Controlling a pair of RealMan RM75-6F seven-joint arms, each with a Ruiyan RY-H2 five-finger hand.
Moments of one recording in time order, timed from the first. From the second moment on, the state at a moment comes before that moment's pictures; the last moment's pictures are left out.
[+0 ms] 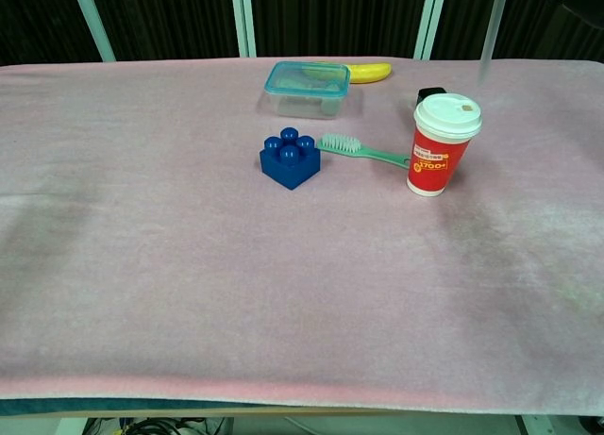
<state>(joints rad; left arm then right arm) -0.08 -1.15 -0.07 -1.59 1.52 1.55 -0.03 0.61 -1.47 0.57 -1.47 -1.02 0.98 0.93</state>
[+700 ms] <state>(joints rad) -0.08 -1.15 -0.07 -1.59 1.51 1.55 -0.03 0.60 -1.51 0.57 -1.43 -1.05 0.97 0.97</state>
